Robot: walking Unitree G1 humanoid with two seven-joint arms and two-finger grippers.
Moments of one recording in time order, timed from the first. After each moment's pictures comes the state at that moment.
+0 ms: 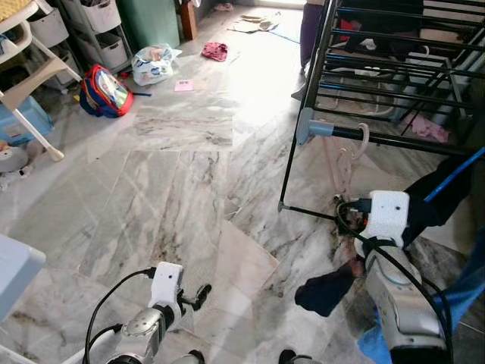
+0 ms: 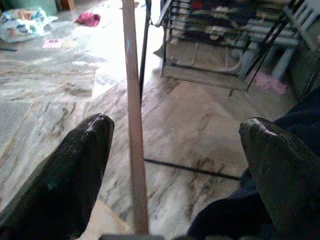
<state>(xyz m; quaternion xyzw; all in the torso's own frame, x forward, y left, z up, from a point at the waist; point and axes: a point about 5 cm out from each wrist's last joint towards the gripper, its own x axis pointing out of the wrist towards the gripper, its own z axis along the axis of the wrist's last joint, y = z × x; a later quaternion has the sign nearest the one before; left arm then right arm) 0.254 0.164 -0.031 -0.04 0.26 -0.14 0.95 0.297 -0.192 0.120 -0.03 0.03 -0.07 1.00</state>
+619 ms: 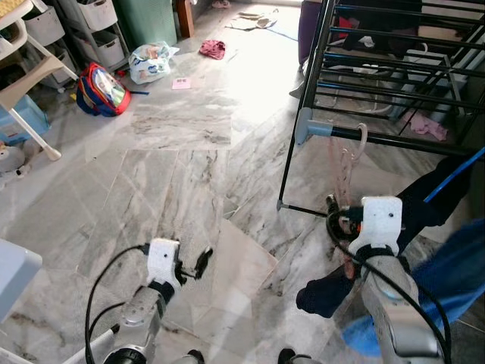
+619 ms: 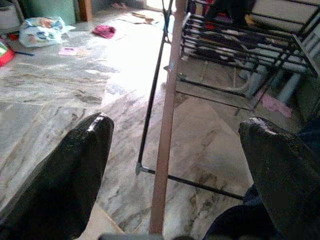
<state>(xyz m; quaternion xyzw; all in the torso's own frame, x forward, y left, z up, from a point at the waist) 0.277 0.160 0.014 -0.02 0.08 -0.17 0.98 0.278 -0.172 0.123 -0.06 0.00 -0.03 1.00</state>
